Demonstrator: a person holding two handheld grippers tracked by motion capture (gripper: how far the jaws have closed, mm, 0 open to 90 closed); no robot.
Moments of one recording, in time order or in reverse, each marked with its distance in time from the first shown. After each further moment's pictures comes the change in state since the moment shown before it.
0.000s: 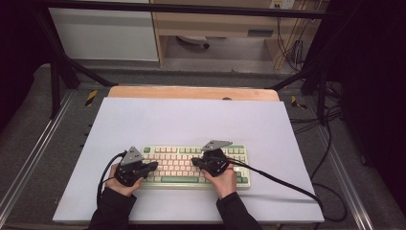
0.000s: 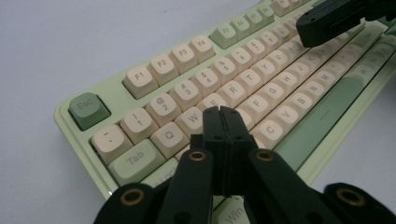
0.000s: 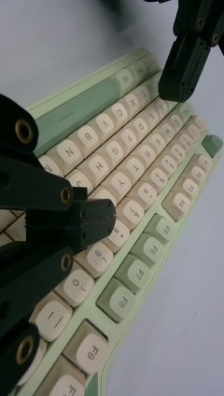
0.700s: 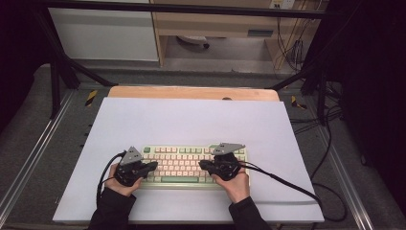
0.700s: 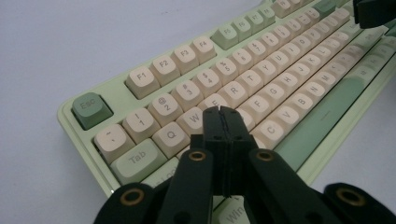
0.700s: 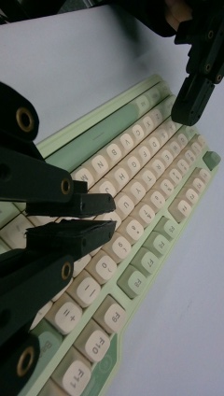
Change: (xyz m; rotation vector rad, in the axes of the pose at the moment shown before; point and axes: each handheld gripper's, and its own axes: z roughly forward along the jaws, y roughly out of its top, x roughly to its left) left arm 0.000 0.000 -0.001 -0.002 0.003 -0.003; right arm 0.000 -0.006 -0.039 -0.015 0.021 -0.041
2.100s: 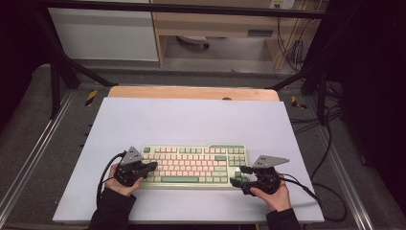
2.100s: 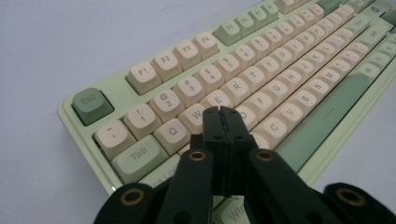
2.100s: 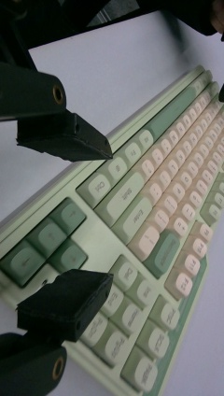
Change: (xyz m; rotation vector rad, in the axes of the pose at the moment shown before) left arm 0.000 -0.001 0.002 0.008 0.003 -0.006; right arm -0.045 -0.068 -0.077 -0.016 0.002 0.025
